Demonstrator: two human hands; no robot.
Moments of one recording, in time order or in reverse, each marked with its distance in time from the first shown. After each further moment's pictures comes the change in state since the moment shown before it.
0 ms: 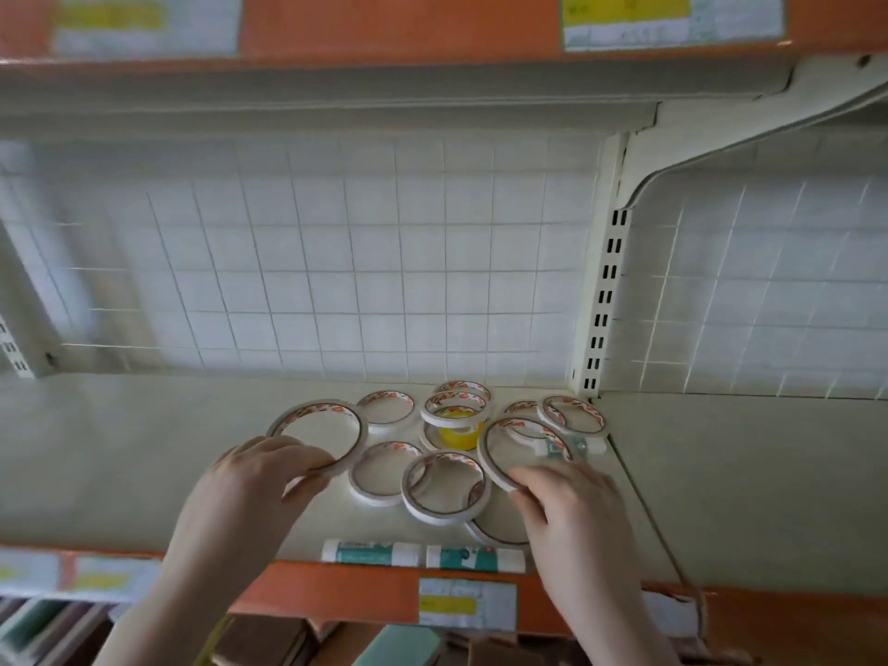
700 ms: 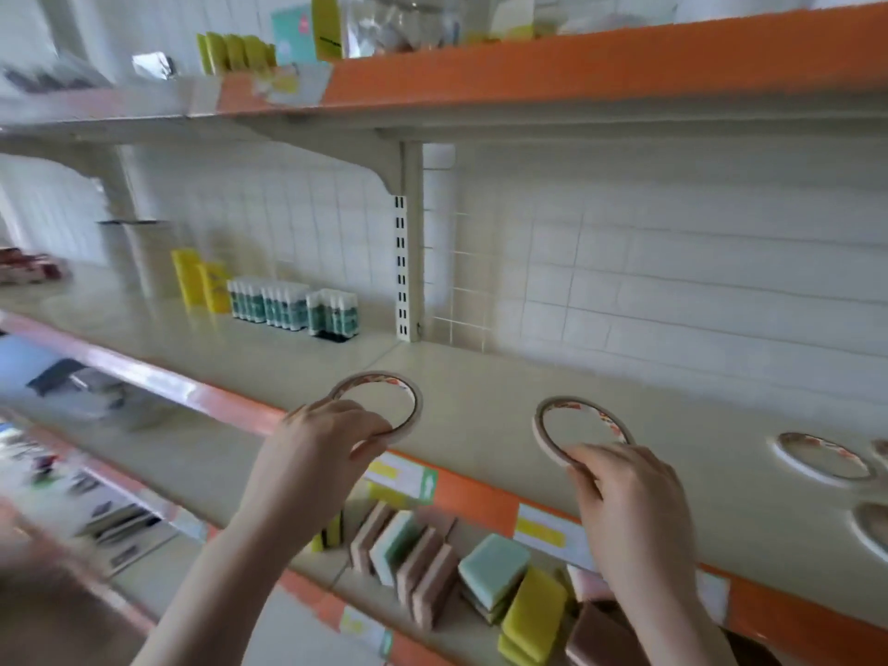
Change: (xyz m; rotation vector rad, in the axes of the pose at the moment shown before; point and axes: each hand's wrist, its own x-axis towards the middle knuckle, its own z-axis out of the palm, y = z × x) left_hand -0.103 -0.343 -0.211 0.143 0.039 -0.117; right_hand 0.011 -0.379 0.169 0.184 0.055 -0.150
